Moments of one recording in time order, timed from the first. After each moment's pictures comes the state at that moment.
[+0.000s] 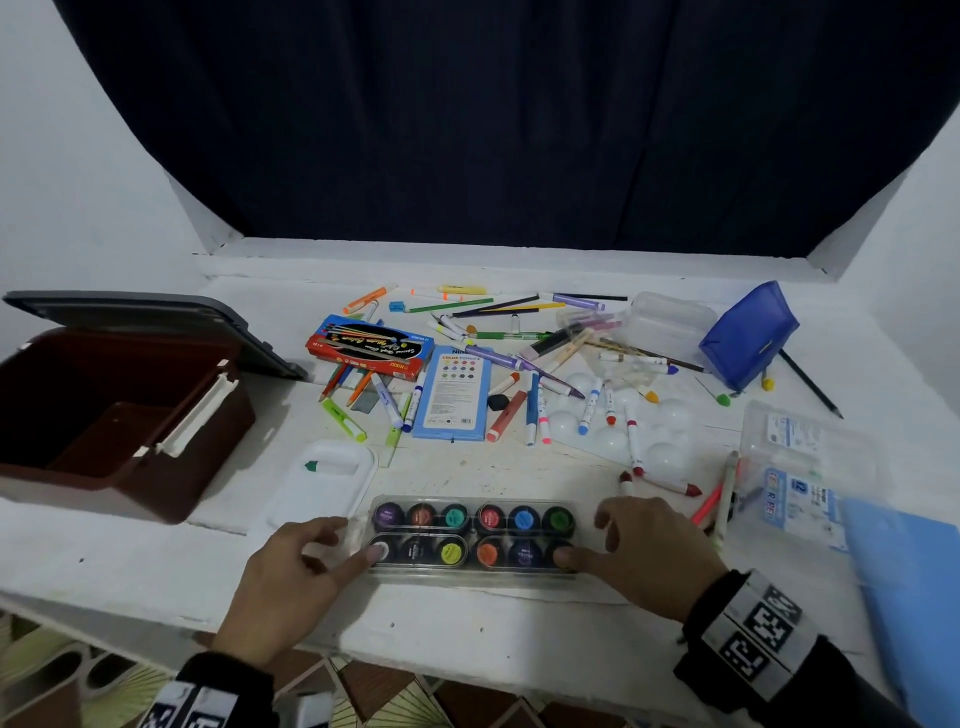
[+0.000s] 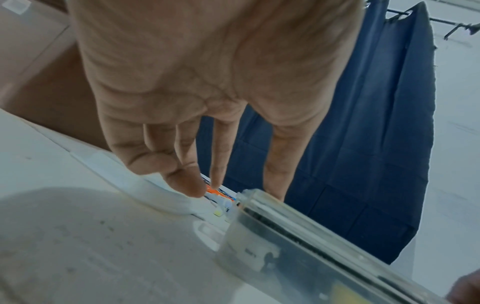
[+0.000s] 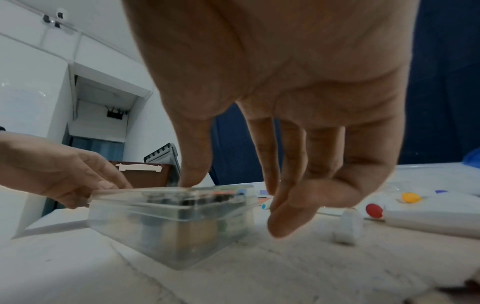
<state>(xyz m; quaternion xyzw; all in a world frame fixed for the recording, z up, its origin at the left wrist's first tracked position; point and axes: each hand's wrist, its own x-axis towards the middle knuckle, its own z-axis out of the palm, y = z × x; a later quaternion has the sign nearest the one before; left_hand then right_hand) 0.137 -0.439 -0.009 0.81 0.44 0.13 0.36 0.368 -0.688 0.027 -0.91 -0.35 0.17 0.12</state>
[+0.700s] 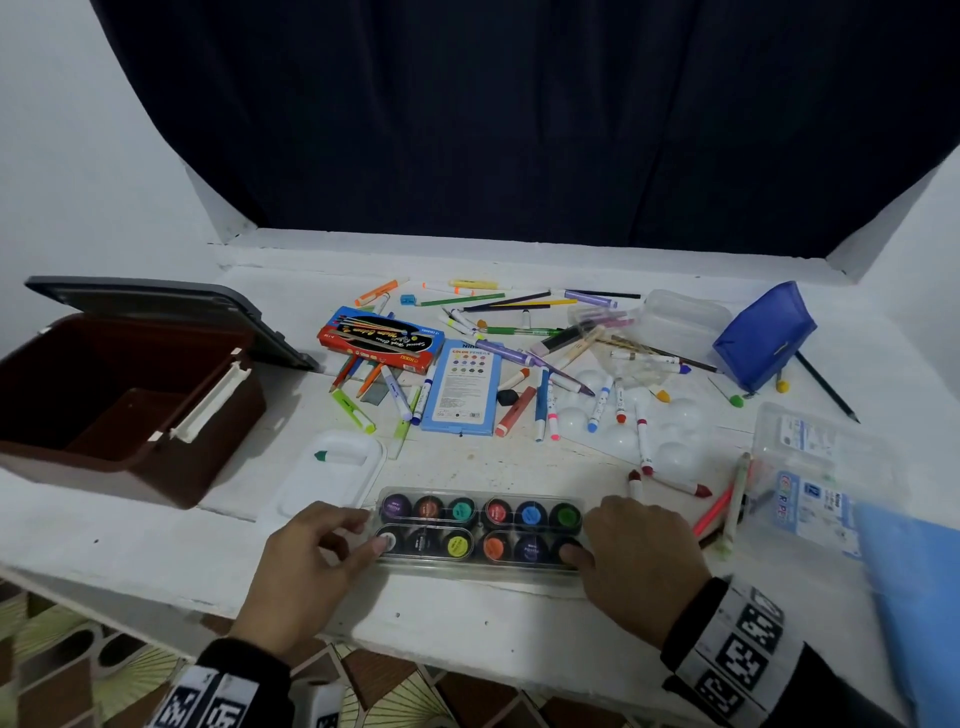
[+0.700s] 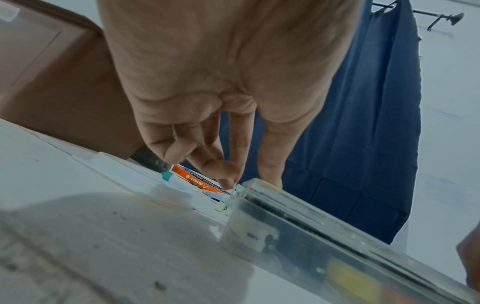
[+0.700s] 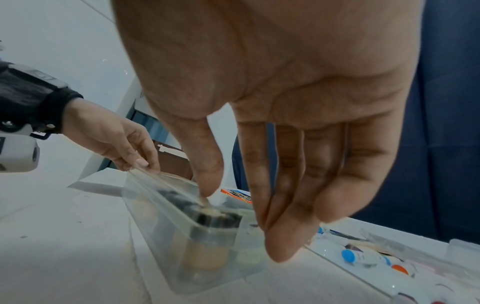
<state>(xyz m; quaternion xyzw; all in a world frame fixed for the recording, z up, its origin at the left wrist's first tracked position) 0.139 -0.448 -0.008 0.84 0.37 0.20 0.34 0.339 -0.675 0.048 -0.89 -0.46 0.06 -0.04</state>
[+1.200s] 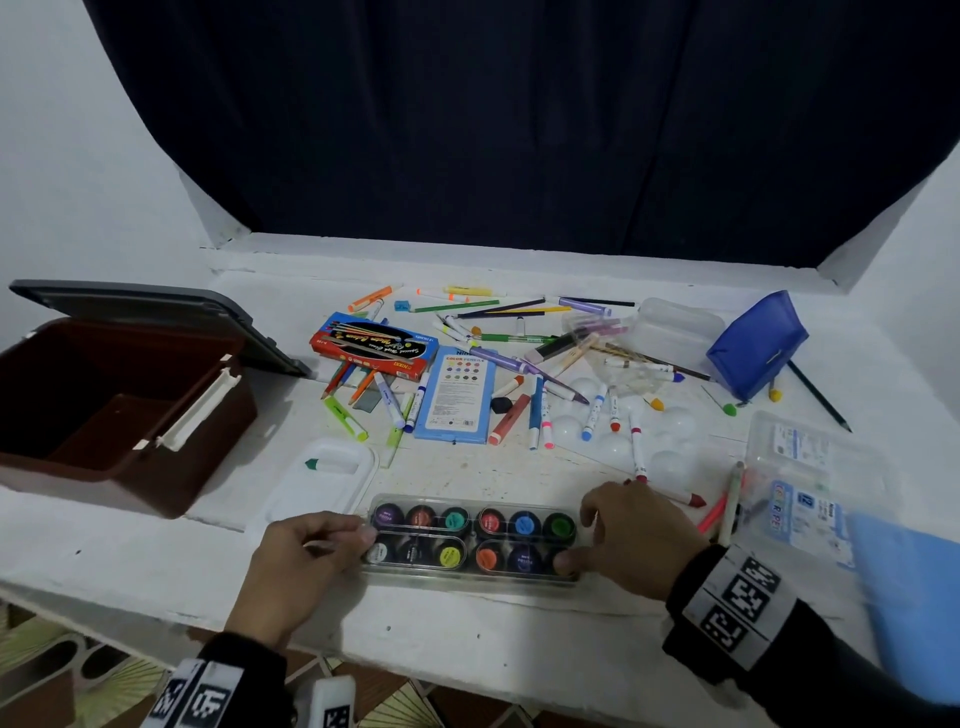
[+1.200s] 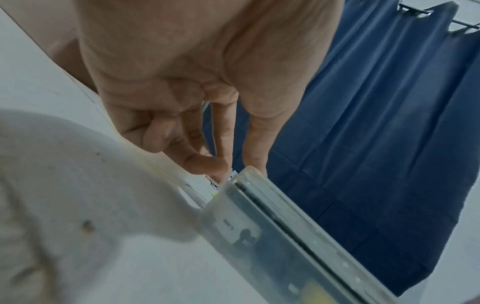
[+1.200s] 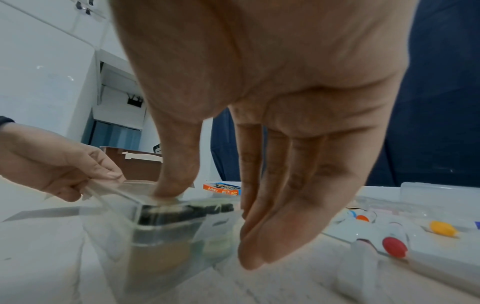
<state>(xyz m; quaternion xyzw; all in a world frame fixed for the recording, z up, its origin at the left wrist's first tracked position) 0.149 -0.432 -0.023 0.70 0.42 0.20 0.53 0.380 -0.665 0.041 -0.90 -0.37 0.22 0.08</state>
